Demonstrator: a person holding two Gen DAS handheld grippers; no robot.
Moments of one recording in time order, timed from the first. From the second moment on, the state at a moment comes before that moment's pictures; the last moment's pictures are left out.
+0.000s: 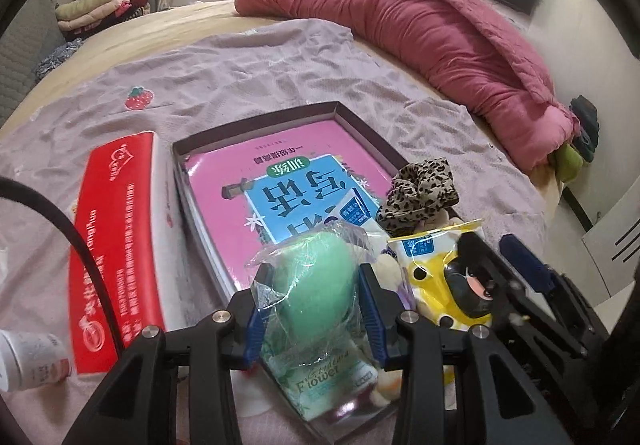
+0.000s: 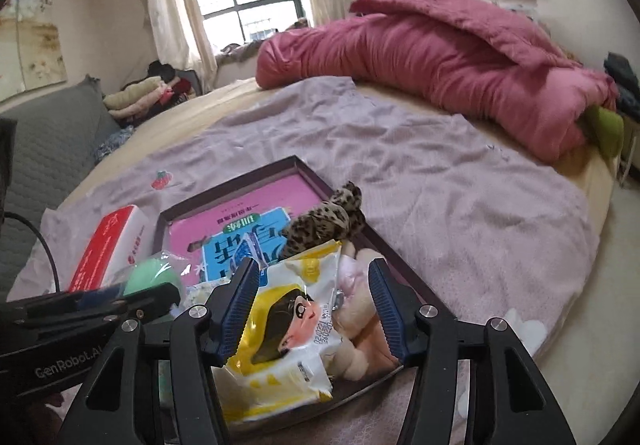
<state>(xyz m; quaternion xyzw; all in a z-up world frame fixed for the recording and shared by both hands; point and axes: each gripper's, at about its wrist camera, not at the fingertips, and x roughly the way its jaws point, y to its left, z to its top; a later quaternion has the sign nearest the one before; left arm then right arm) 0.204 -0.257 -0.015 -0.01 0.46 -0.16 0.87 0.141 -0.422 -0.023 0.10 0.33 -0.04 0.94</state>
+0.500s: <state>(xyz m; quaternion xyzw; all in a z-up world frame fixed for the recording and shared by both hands) 0.226 -0.272 -0.032 0.00 0.48 -0.16 0.86 0.154 -0.425 -0.038 0.11 0.37 -0.05 0.92</state>
